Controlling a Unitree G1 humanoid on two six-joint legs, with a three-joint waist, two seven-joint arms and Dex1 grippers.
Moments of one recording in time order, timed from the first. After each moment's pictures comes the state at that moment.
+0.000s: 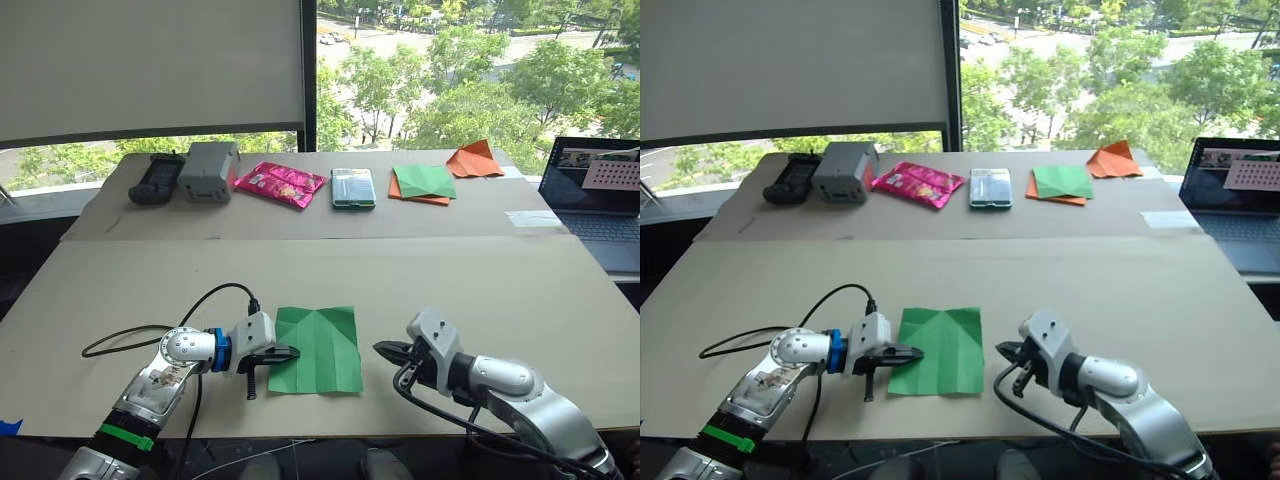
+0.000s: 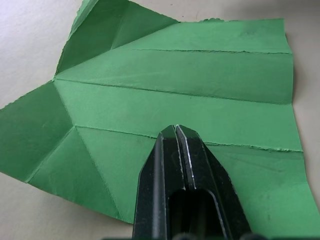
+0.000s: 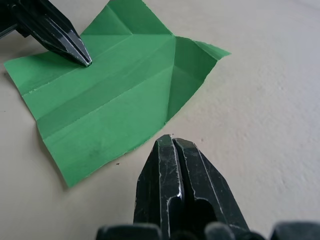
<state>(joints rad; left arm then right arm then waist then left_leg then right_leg) -0.20 0.62 -0.27 0.03 -0.16 0.09 -1.10 0.02 -0.64 0.14 -0.55 0.35 0.65 0.62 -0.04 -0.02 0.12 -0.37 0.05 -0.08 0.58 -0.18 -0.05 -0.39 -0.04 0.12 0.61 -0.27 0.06</state>
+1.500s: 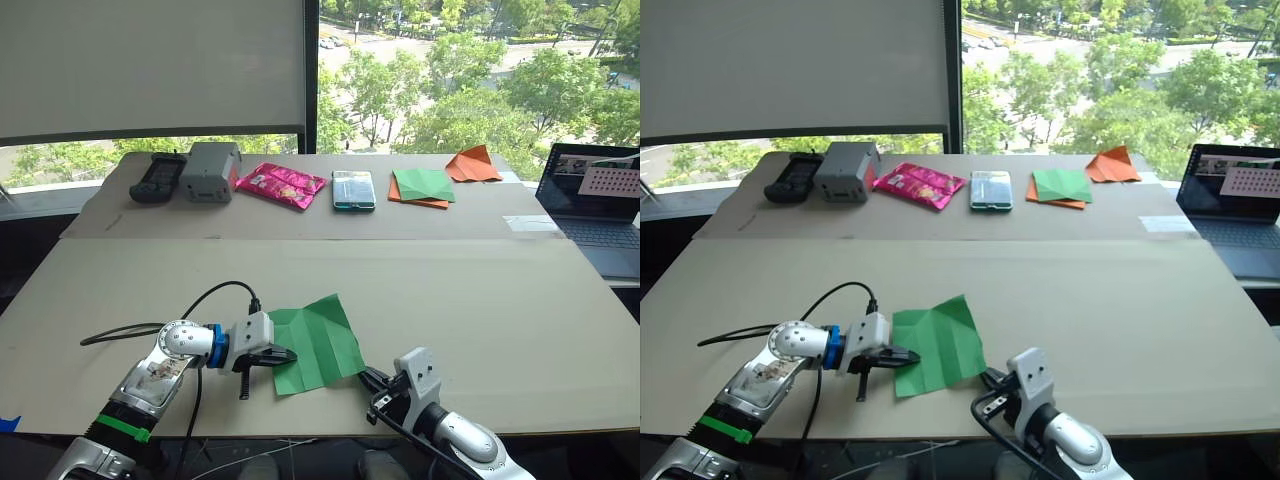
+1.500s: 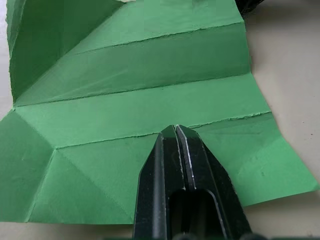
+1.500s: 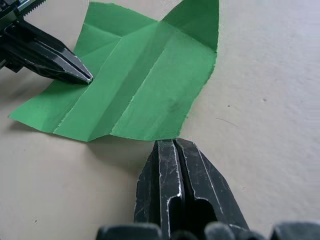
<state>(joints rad) -0.24 0.66 -0.28 0.06 -0.15 0.09 -1.17 0.33 -0.29 0.24 -0.54 0.28 0.45 0.33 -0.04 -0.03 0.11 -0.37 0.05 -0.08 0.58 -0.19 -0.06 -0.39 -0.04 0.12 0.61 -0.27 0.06</state>
